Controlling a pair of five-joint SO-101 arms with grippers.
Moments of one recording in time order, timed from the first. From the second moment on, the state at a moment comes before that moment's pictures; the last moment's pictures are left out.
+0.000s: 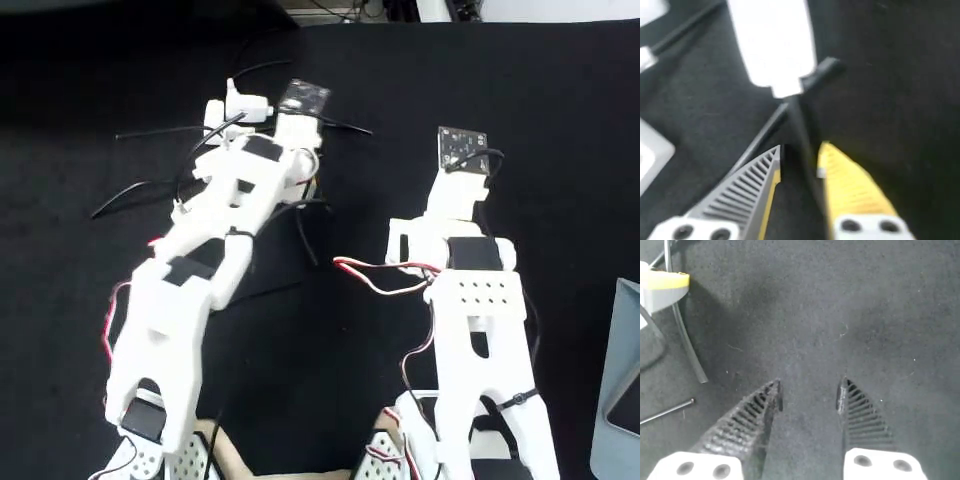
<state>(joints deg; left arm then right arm) 15.5 40.6 -21.4 54.5 -3.2 0.3 -36.0 47.3 61.0 -6.8</state>
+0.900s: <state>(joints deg) 17.8 40.7 -69.7 100.4 -10.4 0.3 -36.0 47.5 61.0 -6.8</state>
